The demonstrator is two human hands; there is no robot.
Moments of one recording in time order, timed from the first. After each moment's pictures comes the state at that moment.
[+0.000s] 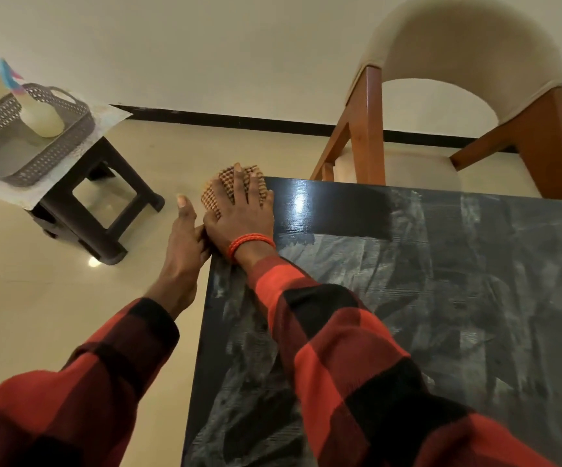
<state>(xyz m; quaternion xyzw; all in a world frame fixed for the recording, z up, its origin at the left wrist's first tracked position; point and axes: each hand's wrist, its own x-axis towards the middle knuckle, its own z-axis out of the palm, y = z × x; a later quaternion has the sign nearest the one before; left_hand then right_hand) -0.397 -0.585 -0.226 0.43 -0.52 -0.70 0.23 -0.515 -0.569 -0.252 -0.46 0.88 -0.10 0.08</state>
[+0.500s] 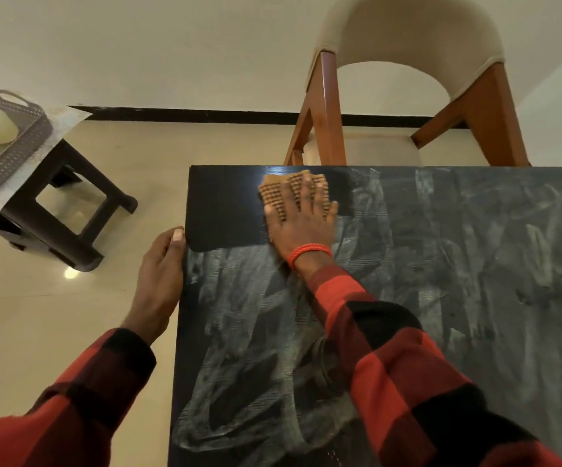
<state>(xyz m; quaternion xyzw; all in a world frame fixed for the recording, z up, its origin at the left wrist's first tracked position) -0.360 -0.544 -0.228 0.44 -0.63 -0.62 0.16 -0.577 -0.428 -0.250 -0.31 0.95 -0.08 0.04</state>
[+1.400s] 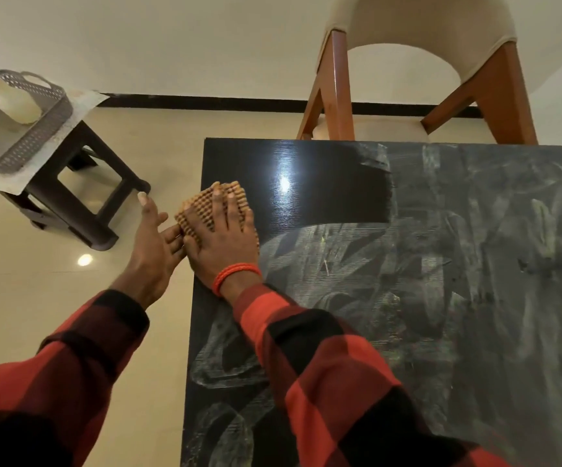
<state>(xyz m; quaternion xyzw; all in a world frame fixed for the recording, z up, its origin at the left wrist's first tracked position) -0.325 -0.549 -0.217 0.45 -0.44 -0.75 0.19 -0.411 -0.465 -0.256 -0.48 0.87 -0.09 0.04</state>
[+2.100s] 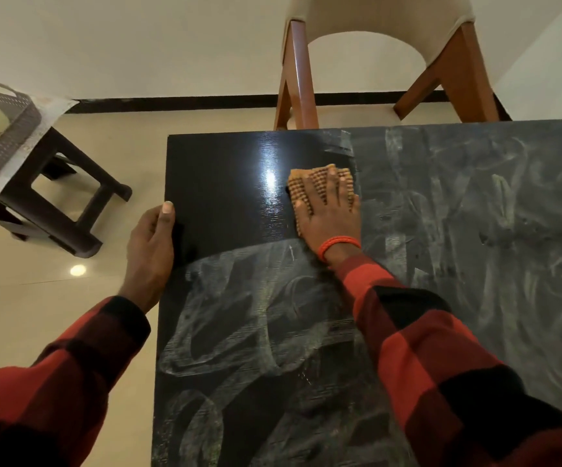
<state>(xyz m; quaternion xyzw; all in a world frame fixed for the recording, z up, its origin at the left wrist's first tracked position) -0.344 -0.495 -0.215 0.42 -0.67 -0.57 0.20 -0.569 -0.303 -0.244 -0.29 0.96 -0.06 0.01</state>
